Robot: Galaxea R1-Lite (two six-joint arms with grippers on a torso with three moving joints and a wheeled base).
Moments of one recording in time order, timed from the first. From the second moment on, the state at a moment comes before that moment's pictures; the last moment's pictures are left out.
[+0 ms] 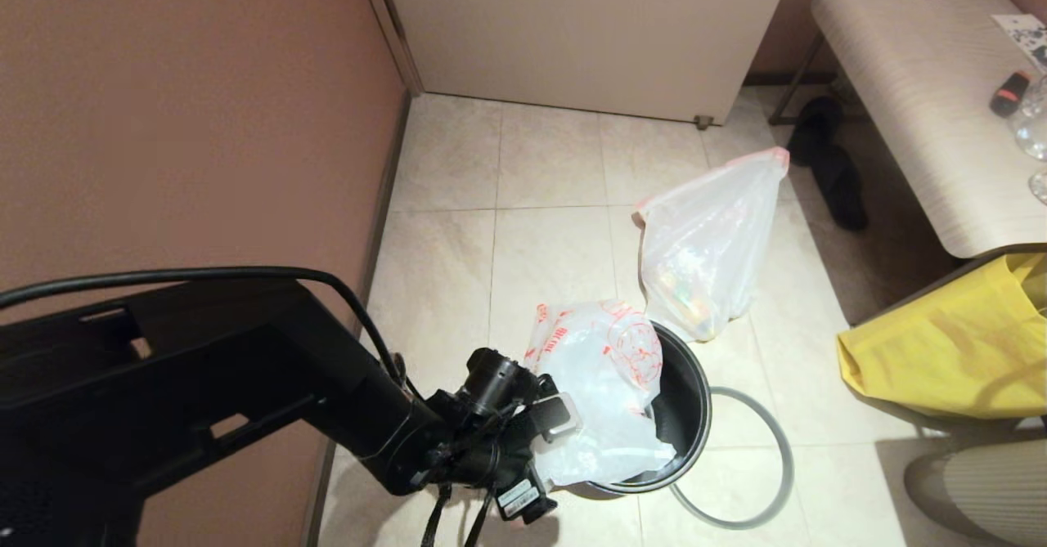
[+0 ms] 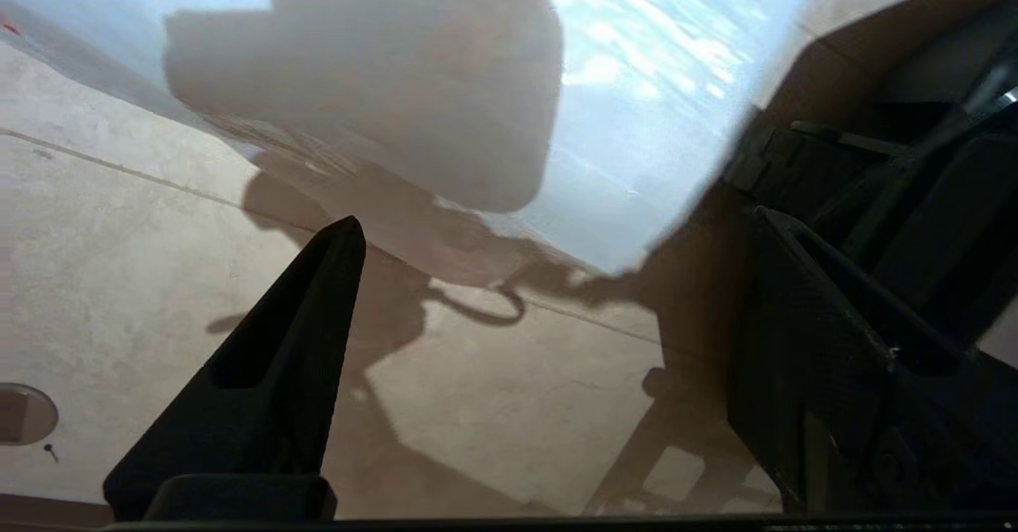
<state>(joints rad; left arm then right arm) -0.66 2.18 -0.93 -0.29 -0.02 0.53 0.01 0.00 -0.02 0.04 -0.03 0.07</state>
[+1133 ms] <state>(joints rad) -0.65 2.25 -1.15 -0.28 0.00 0.44 0.01 0.00 -0.02 0.03 -0.04 0.07</state>
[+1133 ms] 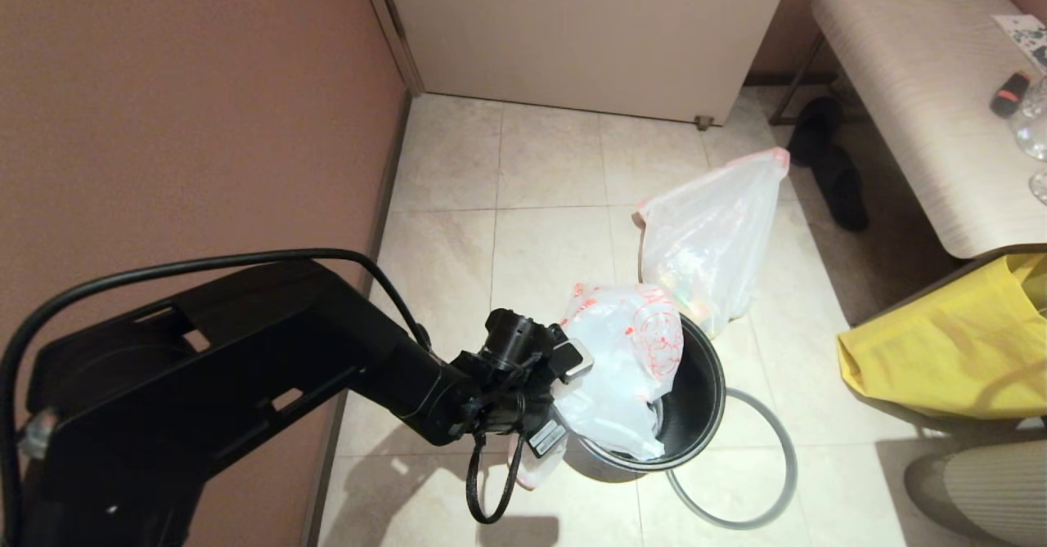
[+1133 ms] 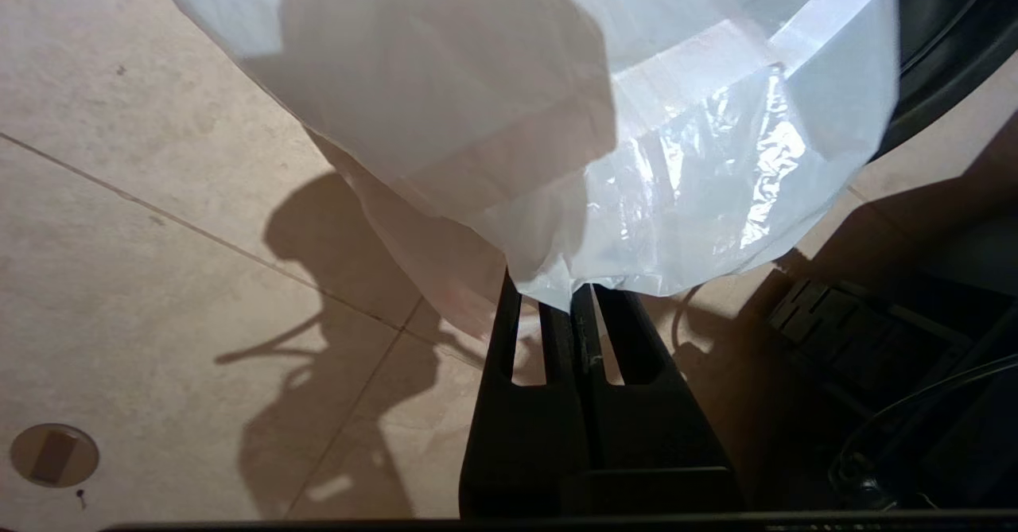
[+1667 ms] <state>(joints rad) -0.77 2.07 -1.27 -0.14 0.06 0.38 0.01 0.00 -0.02 0.03 -0.03 0.07</state>
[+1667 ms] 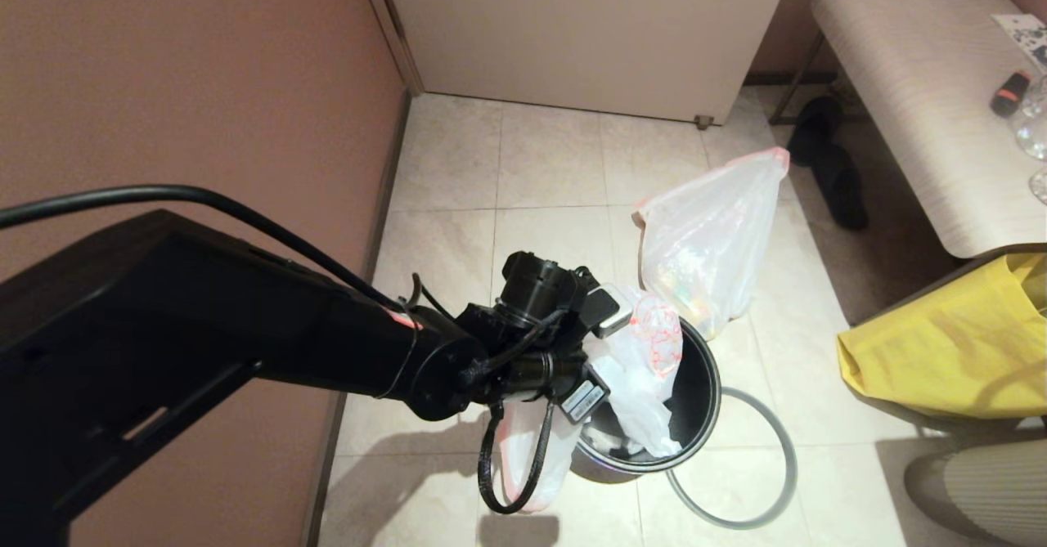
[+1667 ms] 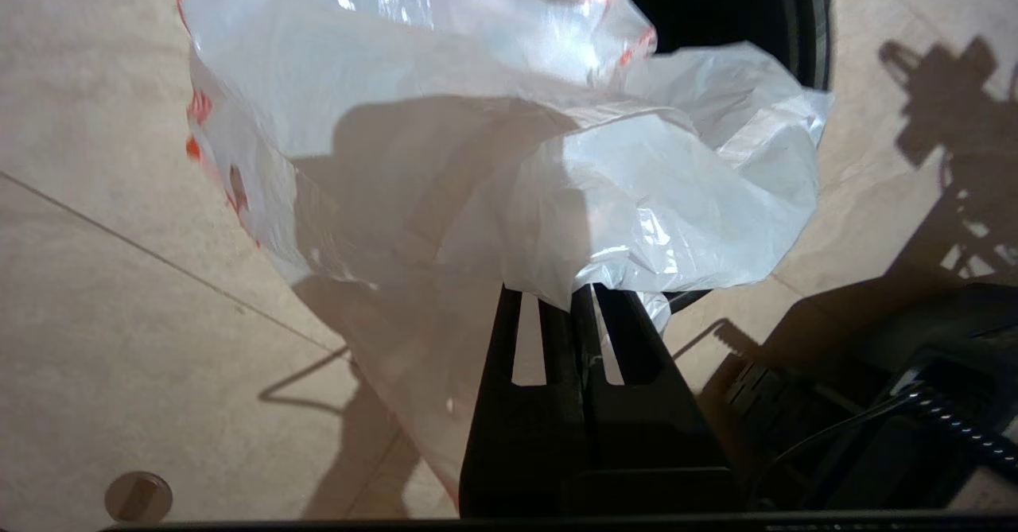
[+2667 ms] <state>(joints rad) -0.94 2.47 -1.96 -0.01 0.05 0.33 0.01 0.00 -0.02 0.03 -0.03 0.08</state>
